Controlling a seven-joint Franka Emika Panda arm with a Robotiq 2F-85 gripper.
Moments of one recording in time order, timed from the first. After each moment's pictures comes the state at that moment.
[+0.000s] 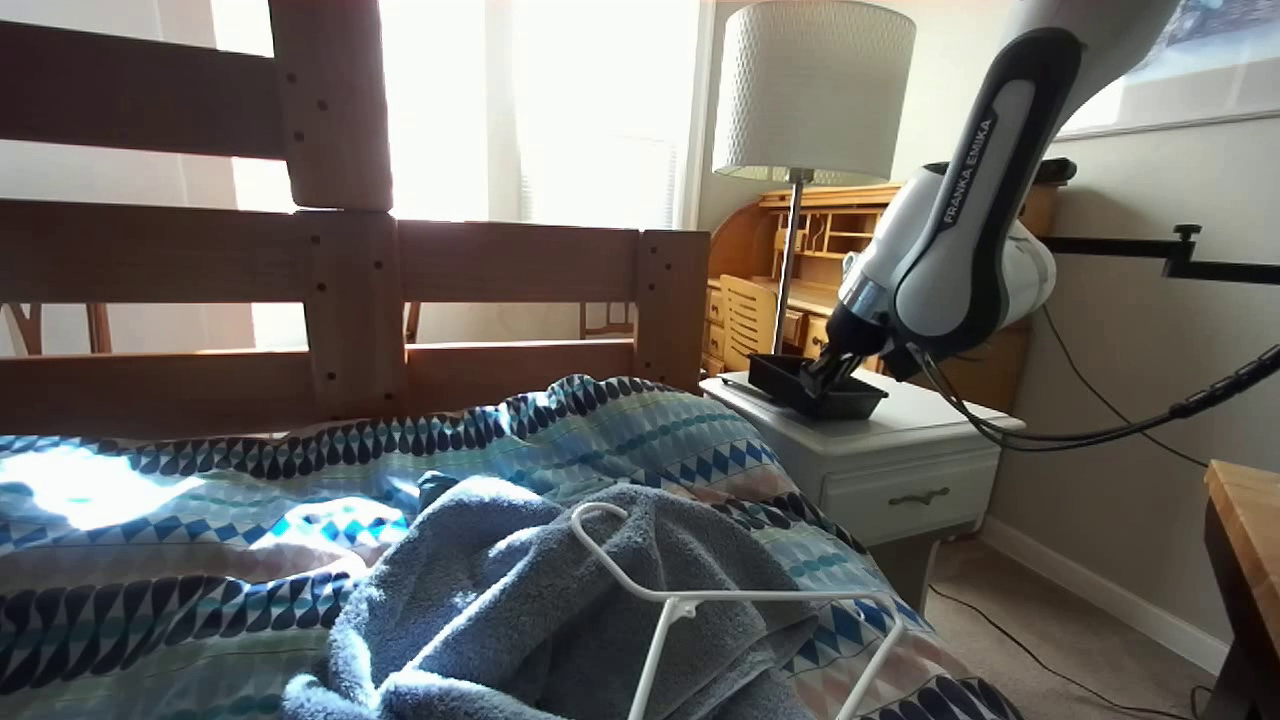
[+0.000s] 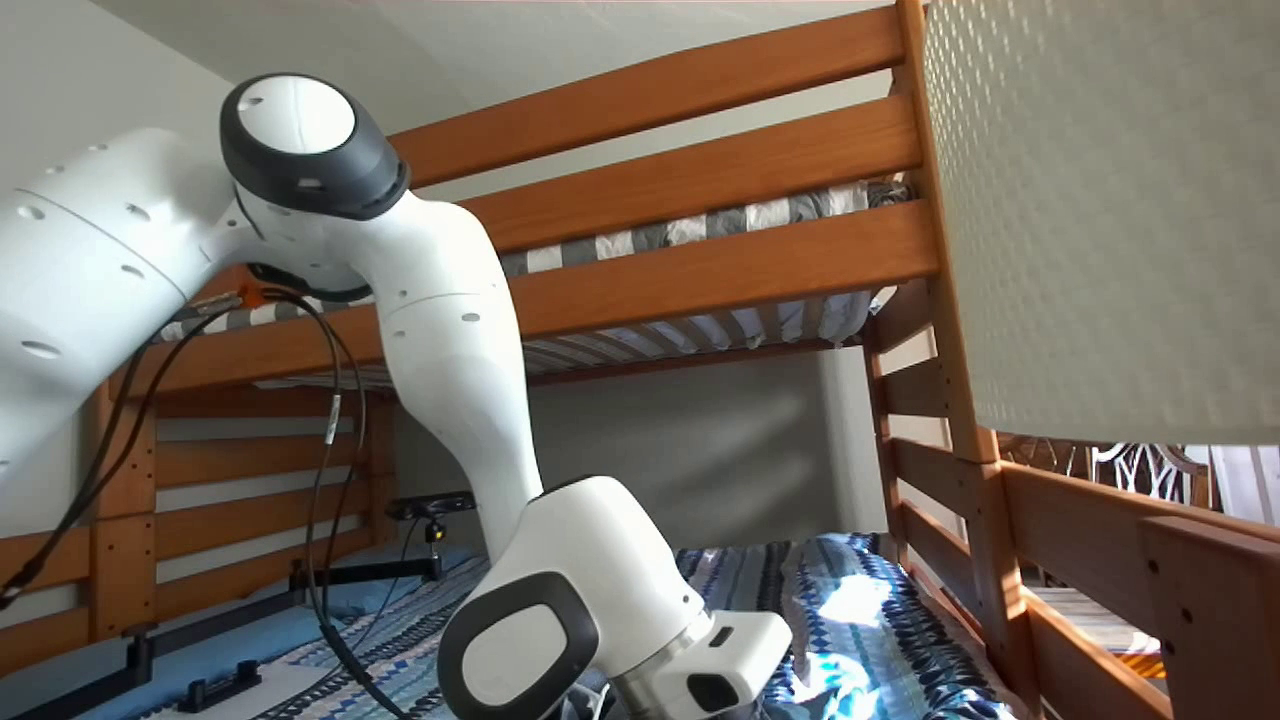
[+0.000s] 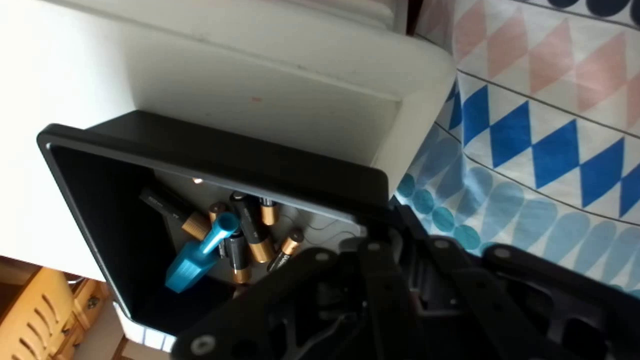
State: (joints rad) arm 0.50 0.64 -0.42 -2.42 0.36 3.45 0.01
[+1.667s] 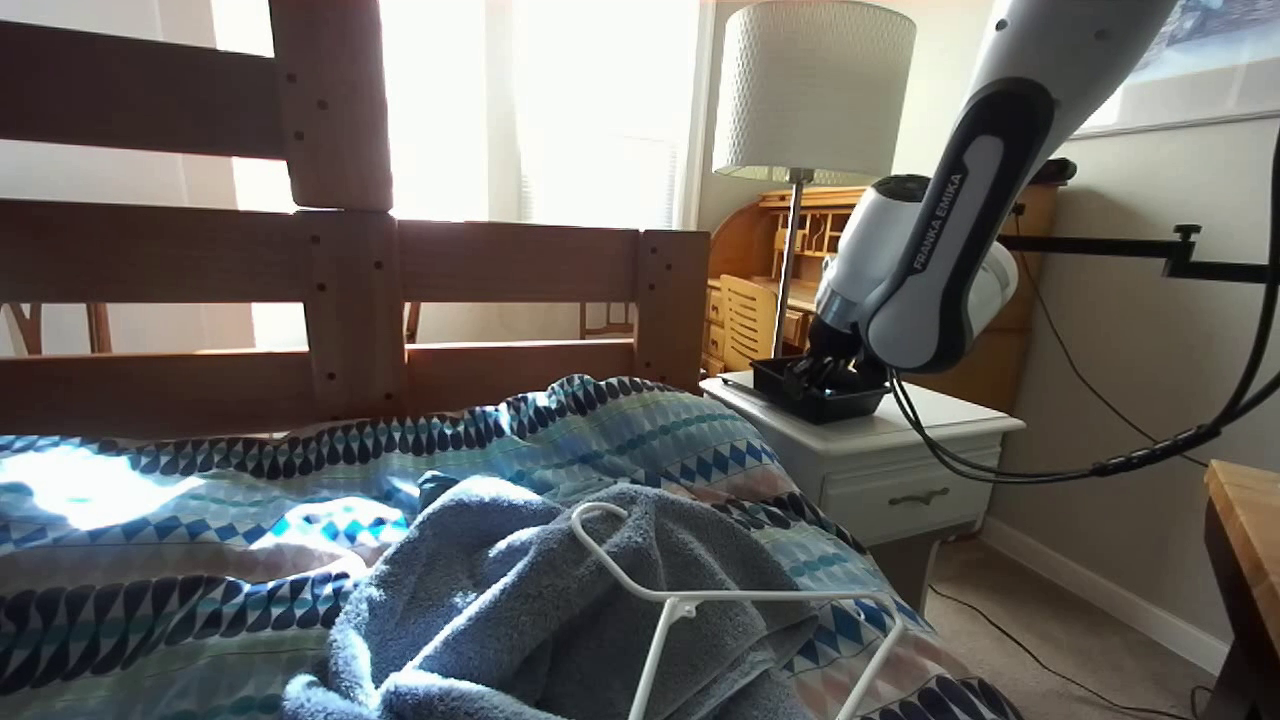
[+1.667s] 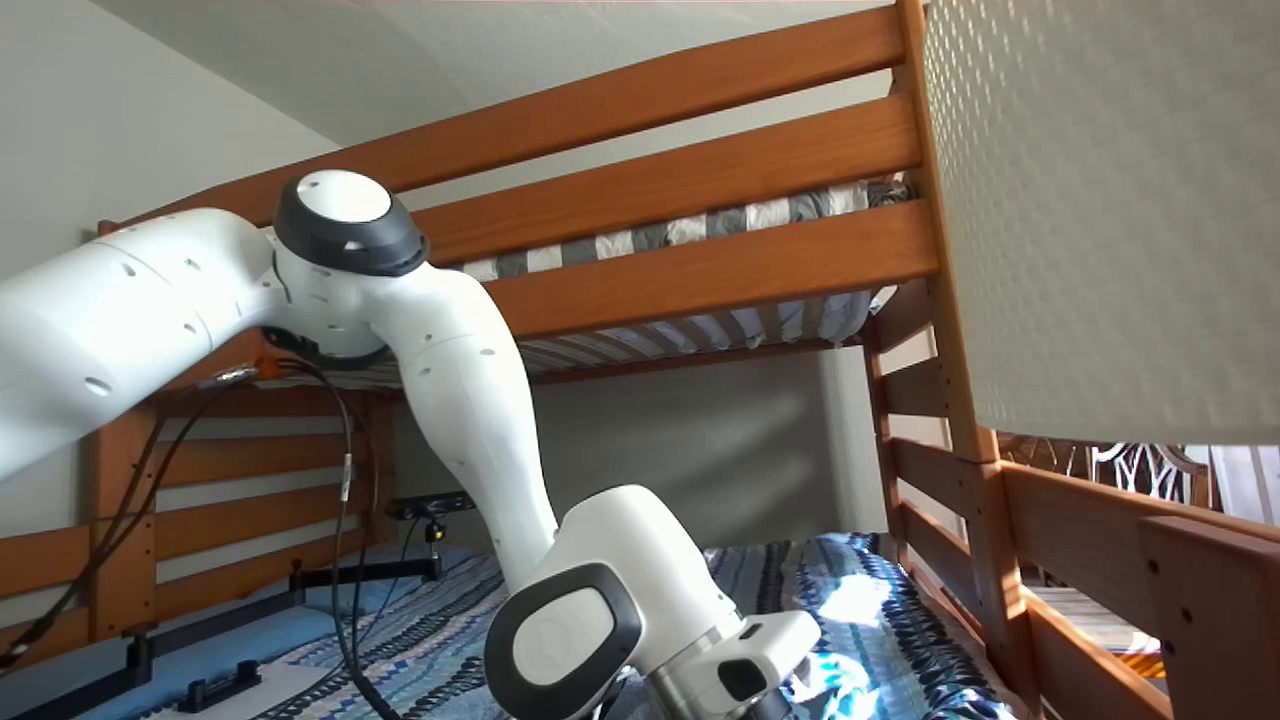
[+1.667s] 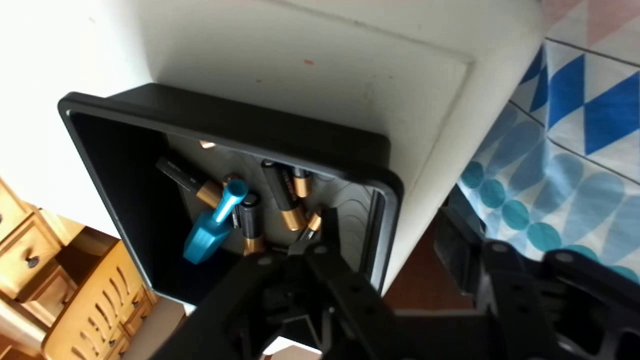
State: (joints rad) arm 0.82 0.84 -0.71 -2.32 0.40 3.29 0.17
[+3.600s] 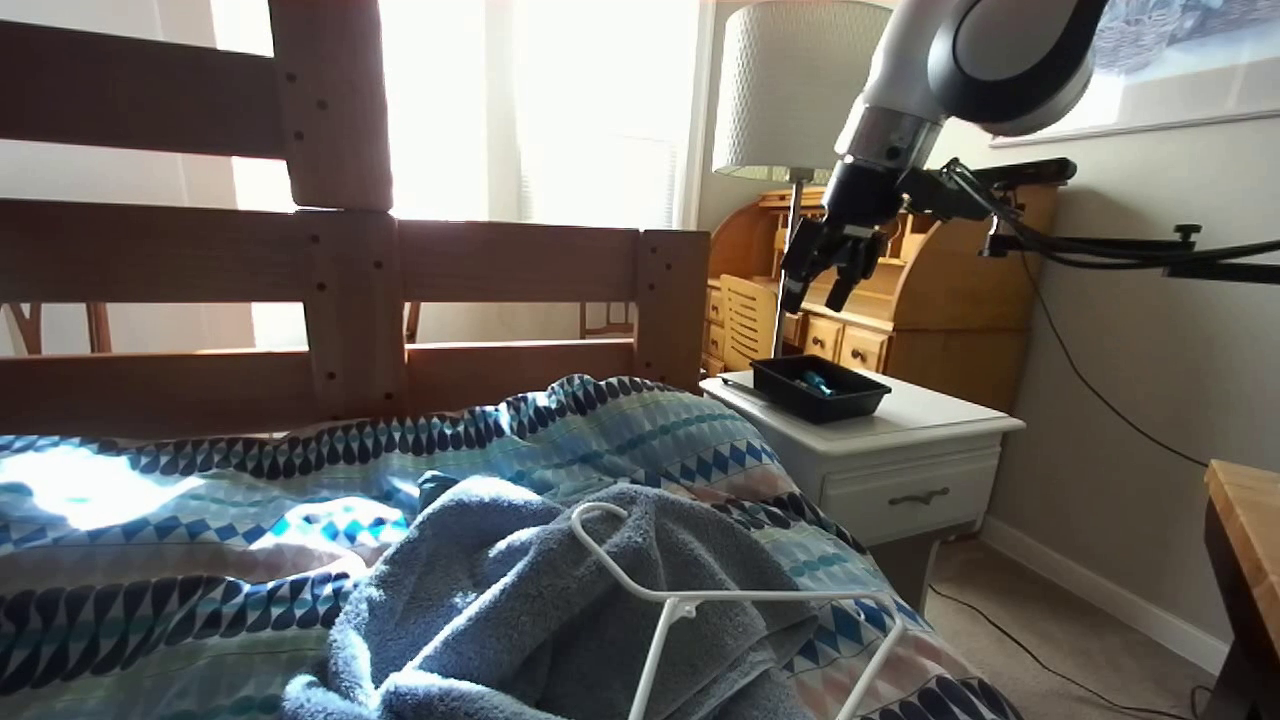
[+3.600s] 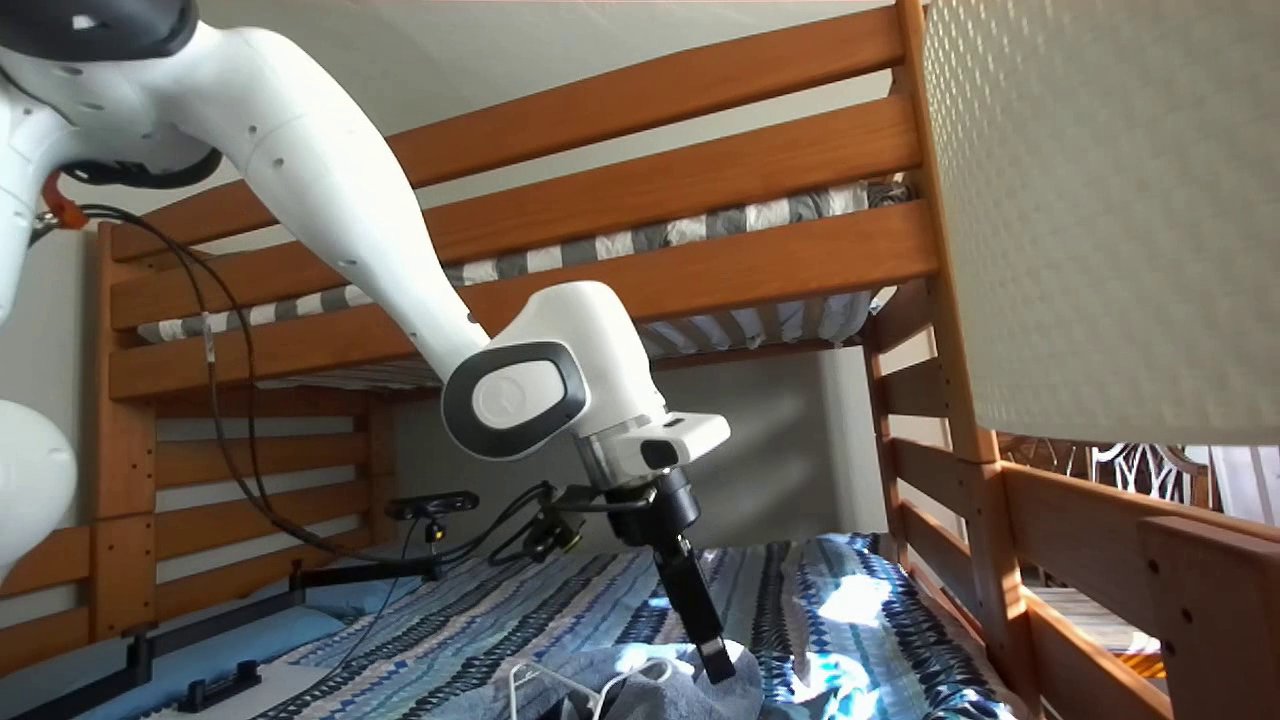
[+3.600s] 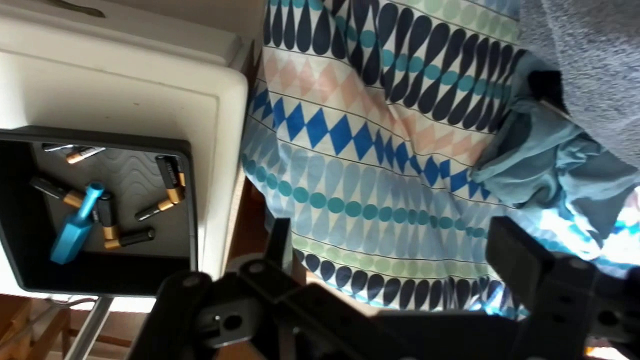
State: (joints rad) arm 1.25 0.16 -1.07 -2.50 0.19 2.87 0.20
